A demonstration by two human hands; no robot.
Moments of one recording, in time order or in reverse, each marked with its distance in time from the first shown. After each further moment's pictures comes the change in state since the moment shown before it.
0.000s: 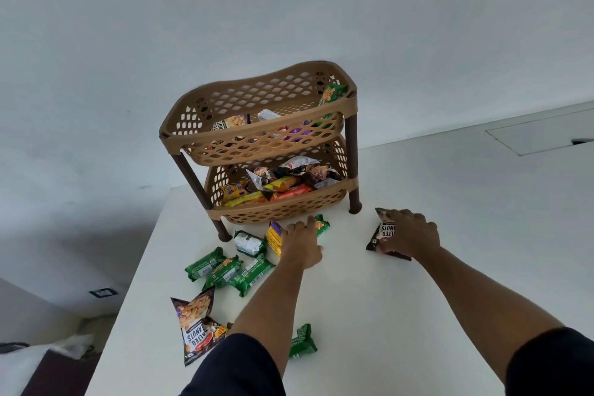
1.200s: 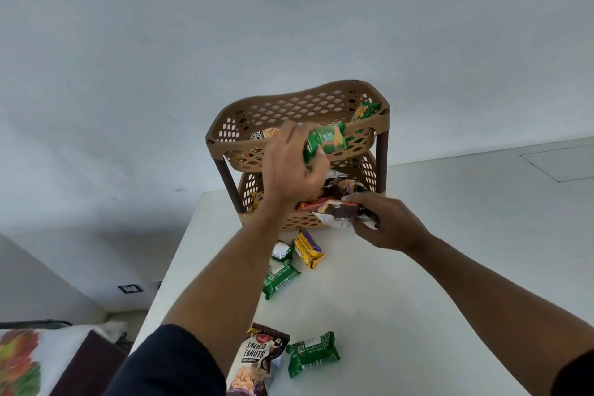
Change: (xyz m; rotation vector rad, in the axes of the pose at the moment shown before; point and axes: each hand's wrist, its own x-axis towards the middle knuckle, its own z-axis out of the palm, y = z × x) left_hand -0.050 -0.023 -0.195 -0.348 1.228 0.466; right_hand -0.041 -0.099 -0.073 0.460 0.534 -1.086
